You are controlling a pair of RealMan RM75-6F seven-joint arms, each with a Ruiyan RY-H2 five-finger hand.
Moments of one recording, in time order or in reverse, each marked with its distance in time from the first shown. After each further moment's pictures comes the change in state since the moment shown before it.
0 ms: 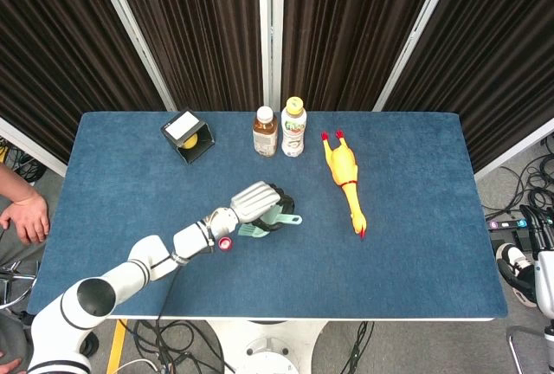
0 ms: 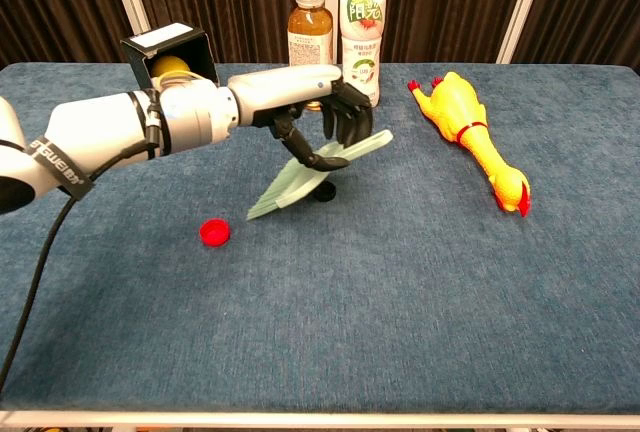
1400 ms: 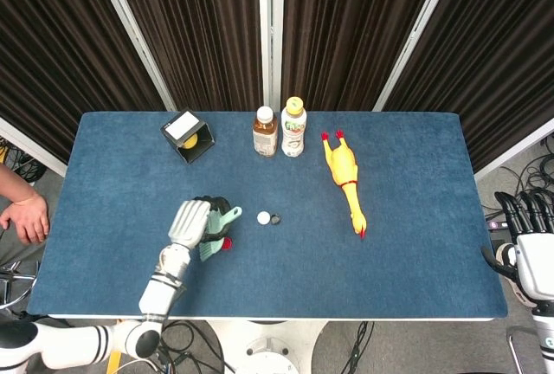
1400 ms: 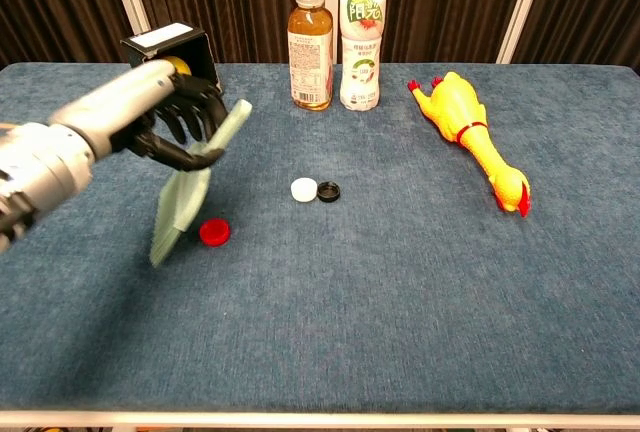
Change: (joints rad) left arm 0.450 0.157 -0.141 -0.822 -0.565 0.250 0.936; right arm 0.087 0.002 0.010 0.058 -0.031 -0.088 0.048
